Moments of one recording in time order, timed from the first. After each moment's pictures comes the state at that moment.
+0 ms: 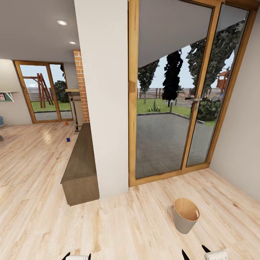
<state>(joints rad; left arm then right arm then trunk) 0.07 0.01 -0.01 -0.93 -0.01 -0.21 -0.04 0.22 -0.06 -0.21 -1.26 -0.01 -0.16 0.38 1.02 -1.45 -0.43</state>
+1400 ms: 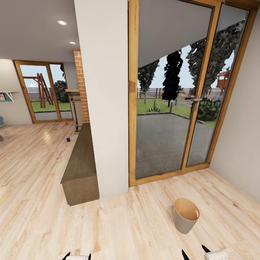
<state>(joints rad) 0.07 0.01 -0.01 -0.93 -0.01 -0.21 -0.04 0.22 -0.06 -0.21 -1.26 -0.01 -0.16 0.39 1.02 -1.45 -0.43</state>
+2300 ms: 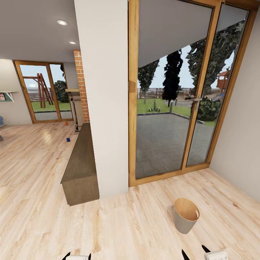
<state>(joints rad) 0.07 0.01 -0.01 -0.93 -0.01 -0.21 -0.04 0.22 -0.06 -0.21 -1.26 -0.01 -0.16 0.39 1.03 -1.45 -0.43</state>
